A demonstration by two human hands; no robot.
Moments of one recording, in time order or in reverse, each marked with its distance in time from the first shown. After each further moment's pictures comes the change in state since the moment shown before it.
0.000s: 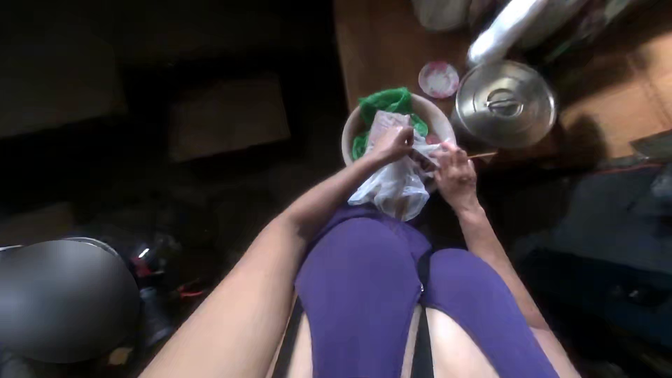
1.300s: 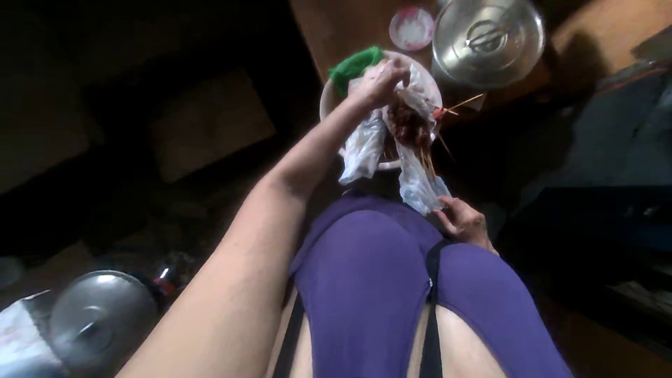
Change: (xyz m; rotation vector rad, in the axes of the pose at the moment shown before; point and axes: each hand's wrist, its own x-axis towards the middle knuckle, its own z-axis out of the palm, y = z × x) left_hand 0.074 -0.037 0.018 0.143 -0.275 0.001; right_hand -0.200 -0.035 -0.013 0.192 -0.024 0.260
